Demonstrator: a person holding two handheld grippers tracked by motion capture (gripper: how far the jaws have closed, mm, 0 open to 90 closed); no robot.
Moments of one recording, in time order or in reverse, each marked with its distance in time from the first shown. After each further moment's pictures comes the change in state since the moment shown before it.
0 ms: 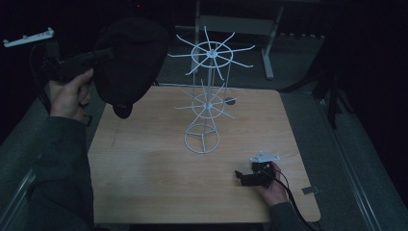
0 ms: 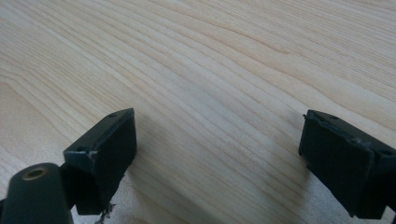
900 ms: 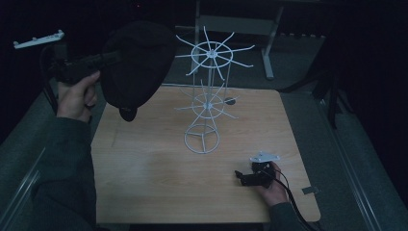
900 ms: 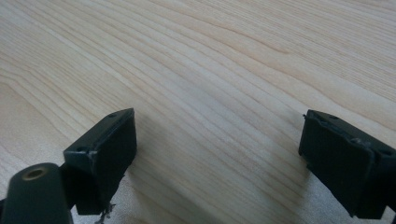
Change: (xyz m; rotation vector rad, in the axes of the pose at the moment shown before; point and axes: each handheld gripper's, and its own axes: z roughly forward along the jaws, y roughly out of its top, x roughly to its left) left arm -0.002 -0.007 0.015 0.011 -0.086 -0.009; right arm 0.000 0.000 0.000 0.000 0.000 -0.001
